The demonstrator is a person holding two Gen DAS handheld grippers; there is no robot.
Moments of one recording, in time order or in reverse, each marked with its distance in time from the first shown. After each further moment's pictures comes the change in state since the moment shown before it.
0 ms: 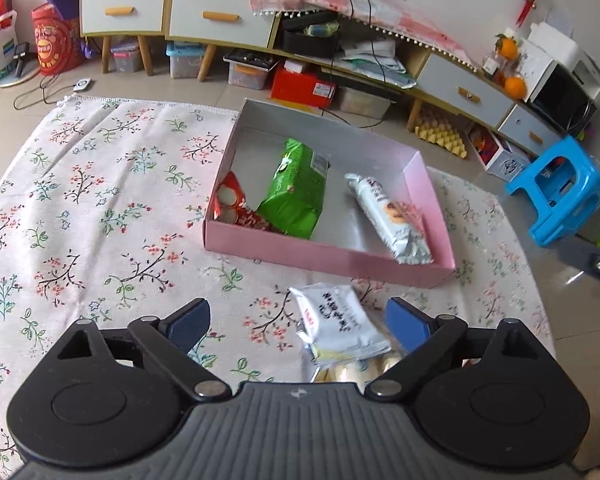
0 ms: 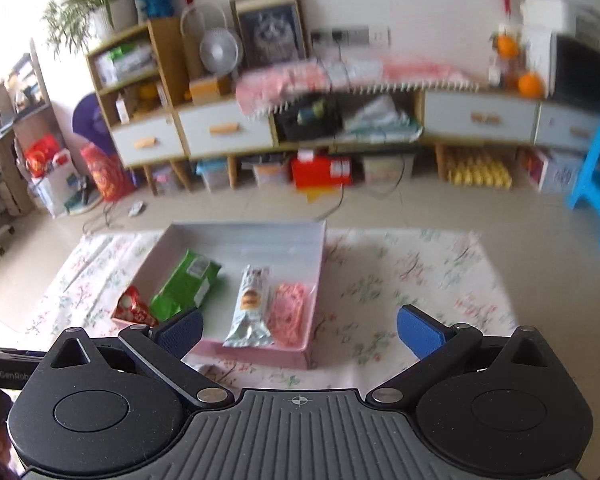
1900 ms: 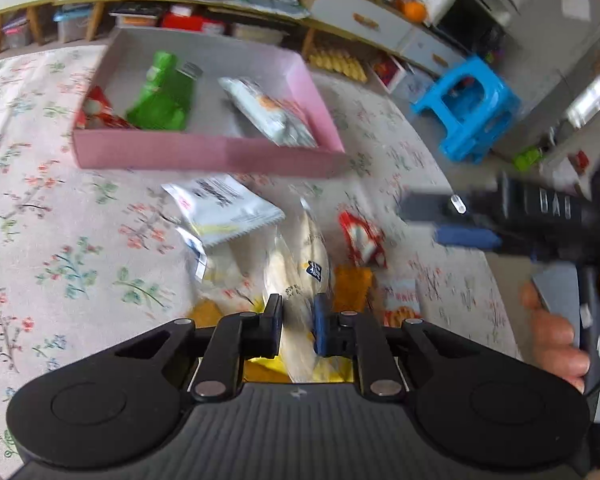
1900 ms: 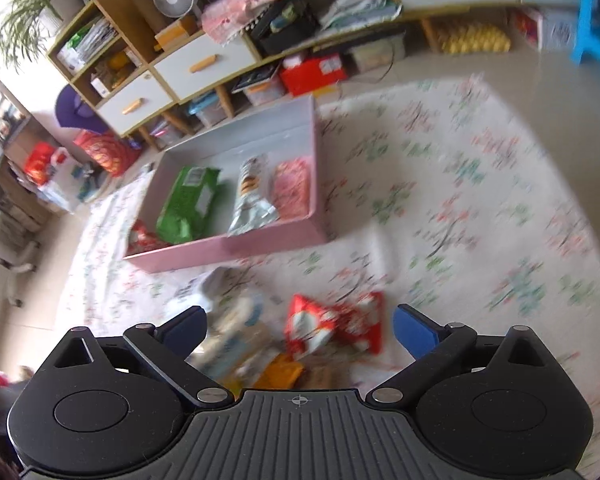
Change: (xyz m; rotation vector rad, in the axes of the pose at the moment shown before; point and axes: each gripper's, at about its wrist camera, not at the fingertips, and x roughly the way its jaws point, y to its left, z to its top) left arm 0.010 -0.039 -0.050 0.164 0.181 -0.290; right arm 0.034 -0.020 -0.053 0.307 0.336 0.213
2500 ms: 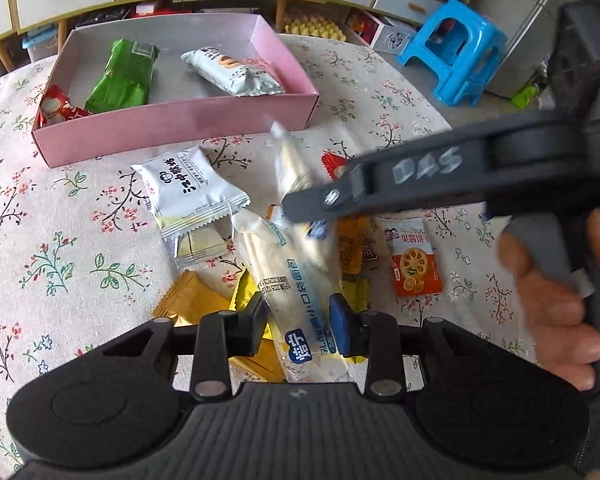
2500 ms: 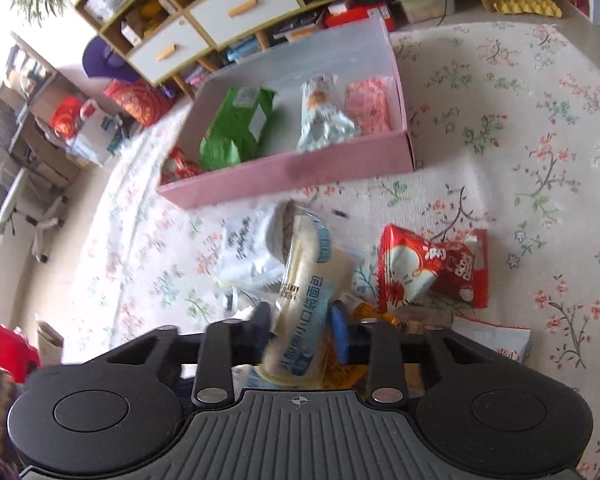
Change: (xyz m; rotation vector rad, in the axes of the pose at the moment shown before) left arm 0.024 -0.015 -0.012 0.141 0.061 0.061; right arm 0.034 0.034 -0.022 -0.076 0.086 0.039
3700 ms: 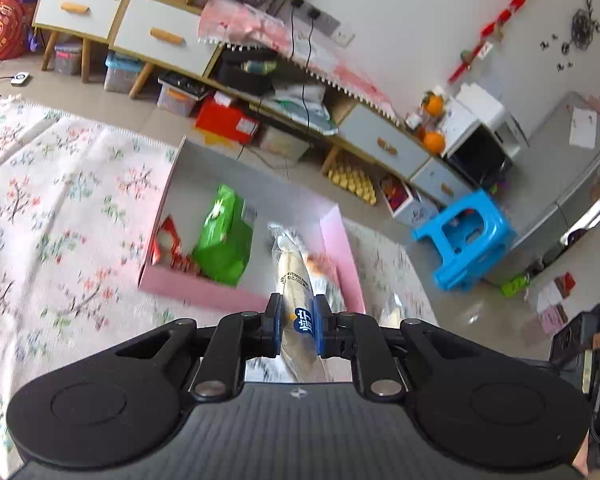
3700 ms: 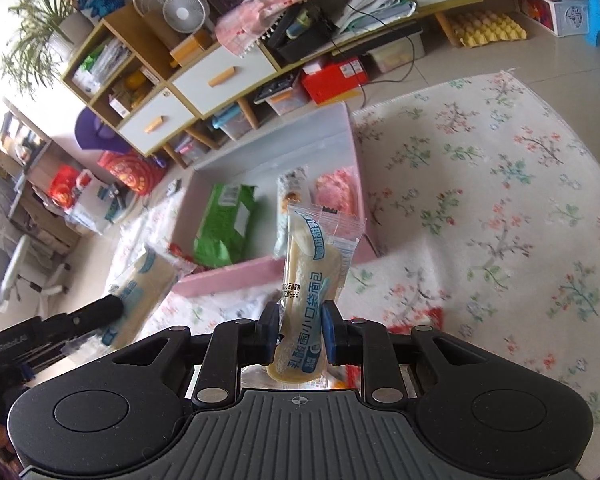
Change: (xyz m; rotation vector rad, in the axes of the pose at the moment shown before) left arm -0.072 0.086 0.052 -0.368 -0.401 -0.090; right arm -0.028 -0.022 0.041 0.125 -0.140 0.027
